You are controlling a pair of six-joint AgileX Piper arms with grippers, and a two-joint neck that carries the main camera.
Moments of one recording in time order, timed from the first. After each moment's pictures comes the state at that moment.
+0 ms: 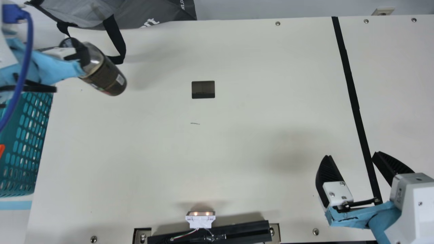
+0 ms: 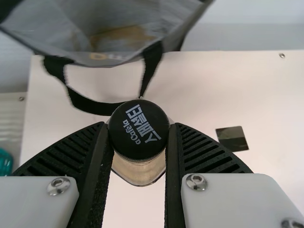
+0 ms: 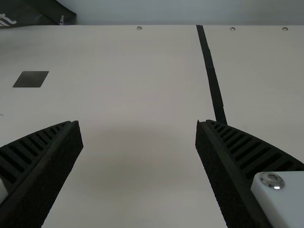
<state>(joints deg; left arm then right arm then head) -10.9 74.6 -63.4 -11.3 36.4 1.9 -4.0 13.5 -20.3 5.2 38.2 -6.4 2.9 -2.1</state>
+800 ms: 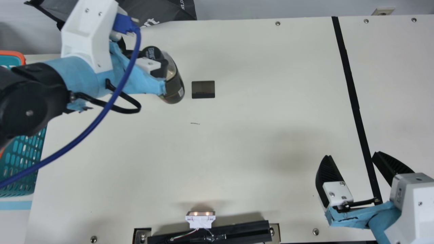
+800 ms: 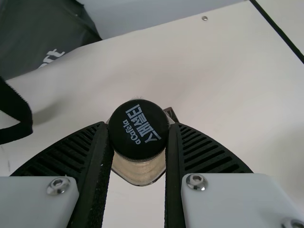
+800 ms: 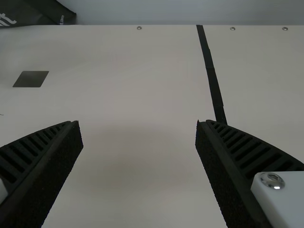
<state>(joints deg) -32.0 82.1 -69.4 -2.8 36.3 -6.1 -4.0 13.5 -20.3 5.2 38.2 -6.4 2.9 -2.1</state>
